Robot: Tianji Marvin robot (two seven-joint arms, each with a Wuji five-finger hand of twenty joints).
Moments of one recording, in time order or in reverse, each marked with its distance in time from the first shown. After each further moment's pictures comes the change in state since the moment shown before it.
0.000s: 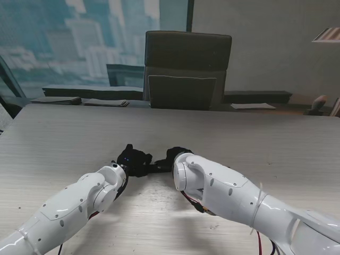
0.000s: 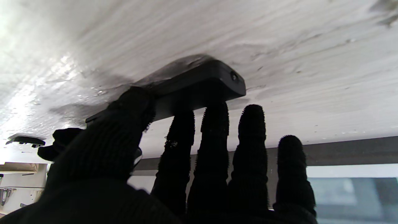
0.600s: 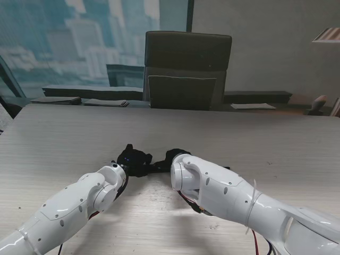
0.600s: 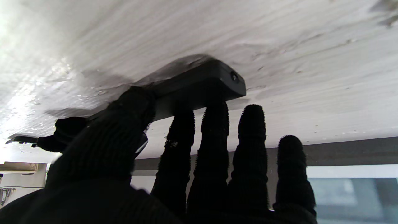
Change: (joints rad) left arm 0.000 0.000 0.000 0.000 -0.002 0.001 -0.001; right arm 0.013 -0.036 -0.021 0.053 0.036 0.029 -0.010; left_hand 0.000 0.000 0.000 0.000 0.000 0.000 0.000 0.000 0.000 0.000 0.000 0.000 0.000 0.000 0.000 0.000 0.000 0.000 0.000 0.000; right_hand -0.010 -0.004 0.013 0.000 0.000 0.023 0.000 -0.001 0.004 0.000 0.000 0.000 0.018 0.000 -0.001 -0.016 0.022 0.001 0.000 0.004
